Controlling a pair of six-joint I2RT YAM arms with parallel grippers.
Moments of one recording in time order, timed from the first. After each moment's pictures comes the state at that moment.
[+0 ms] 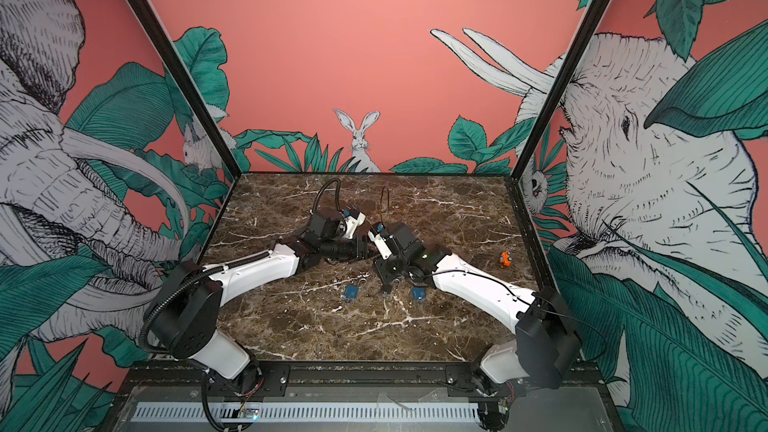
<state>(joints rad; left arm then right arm) -0.67 1.59 0.97 -0.02 0.57 -0.74 0.80 1.42 1.02 -0.48 -0.09 0.18</state>
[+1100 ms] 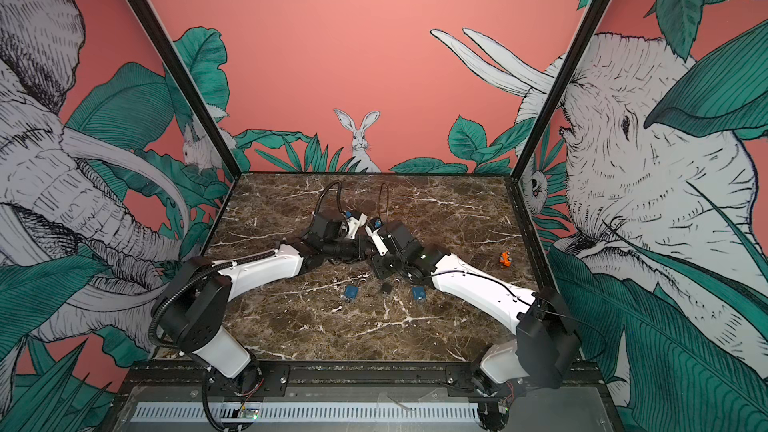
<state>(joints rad) -0.67 1.63 0.96 0.07 0.59 -0.80 0.81 1.41 1.04 -0.42 -0.02 0.20</state>
